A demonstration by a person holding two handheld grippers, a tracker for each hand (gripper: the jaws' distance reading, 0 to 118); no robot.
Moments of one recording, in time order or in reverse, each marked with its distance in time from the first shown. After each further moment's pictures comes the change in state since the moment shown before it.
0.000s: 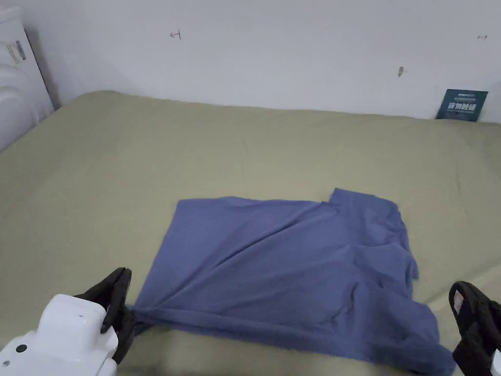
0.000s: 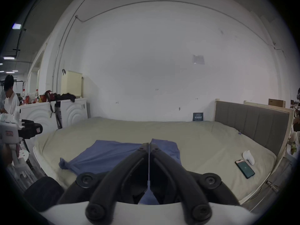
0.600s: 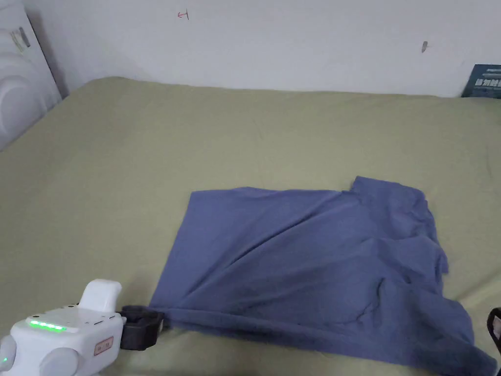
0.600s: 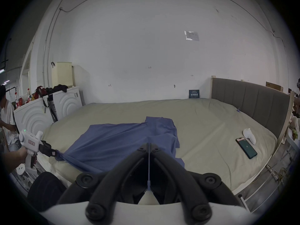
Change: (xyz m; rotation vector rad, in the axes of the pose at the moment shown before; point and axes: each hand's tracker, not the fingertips) left arm -0.059 -0.090 -0.149 -0.626 -0.182 0.197; right arm 0.024 -0.025 -0.030 -0.203 -0.060 -0.085
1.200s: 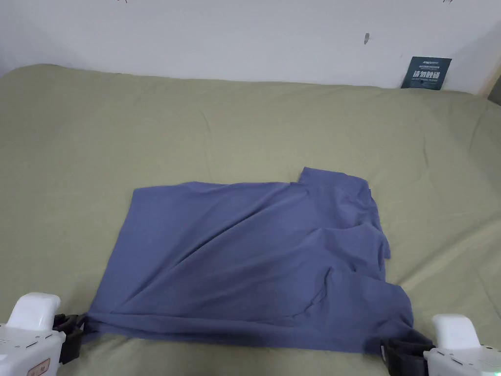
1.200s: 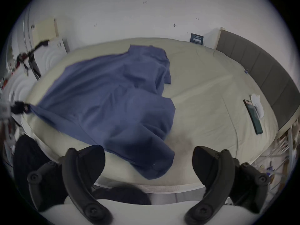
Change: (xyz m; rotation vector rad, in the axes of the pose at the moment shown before) left arm 0.026 0.014 0.020 -0.009 0.027 -0.041; right arm 0.054 -0.071 -0.106 -0.608 -0.076 0.124
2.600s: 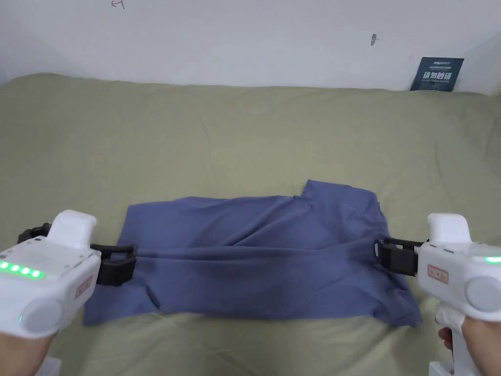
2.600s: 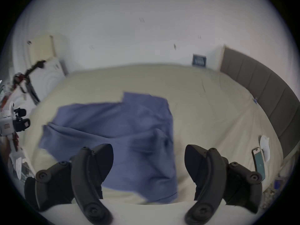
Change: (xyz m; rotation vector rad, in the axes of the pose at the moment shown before) left arm 0.045 0.110 -0.016 0.390 0.134 -0.177; right arm 0.014 0.158 -0.015 0.299 0.114 -0.067
